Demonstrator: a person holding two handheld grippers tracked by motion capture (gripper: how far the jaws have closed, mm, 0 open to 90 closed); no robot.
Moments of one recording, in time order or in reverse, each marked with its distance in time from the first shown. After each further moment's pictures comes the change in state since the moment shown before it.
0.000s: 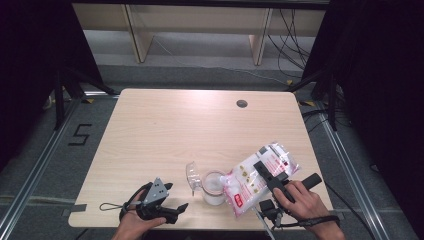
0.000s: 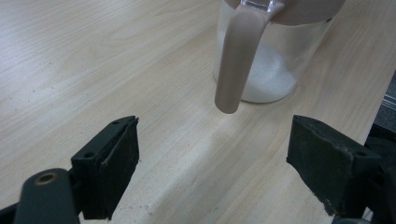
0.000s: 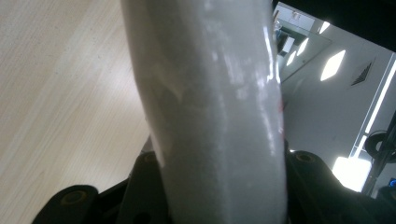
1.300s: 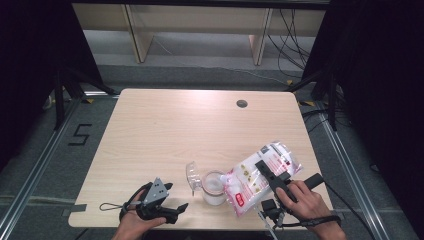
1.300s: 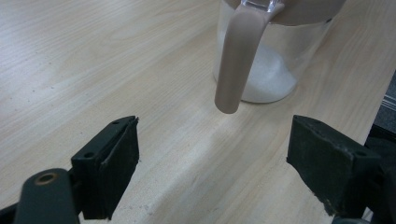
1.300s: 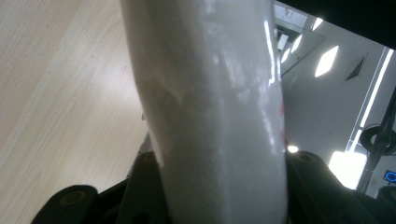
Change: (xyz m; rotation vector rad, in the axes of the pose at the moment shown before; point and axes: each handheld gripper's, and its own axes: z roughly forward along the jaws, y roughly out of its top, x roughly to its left) left arm 0.000 0.000 0.000 -0.003 0.000 -0.003; right arm 0.002 -0.004 -0.002 0.002 -0.032 0.036
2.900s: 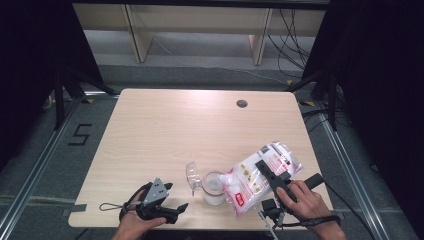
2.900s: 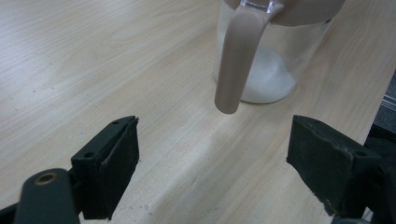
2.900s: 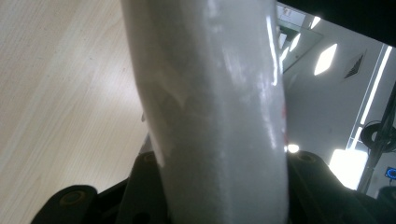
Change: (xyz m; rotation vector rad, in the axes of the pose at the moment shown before) left arm 0.000 0.000 0.000 0.004 -0.002 -0.003; right arm -0.001 -0.001 0.000 -0.005 -0.006 0.007
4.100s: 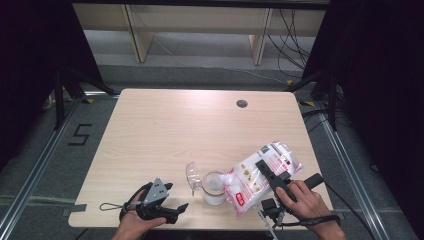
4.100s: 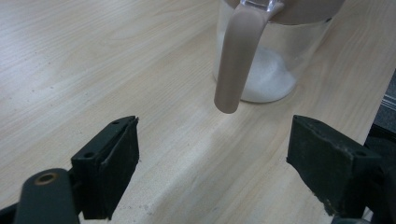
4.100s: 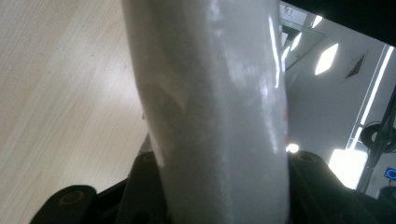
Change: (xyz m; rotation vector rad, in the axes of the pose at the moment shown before) left arm 0.000 0.000 0.000 0.000 0.000 0.003; right arm 0.003 0.000 0.002 0.007 -0.007 0.005
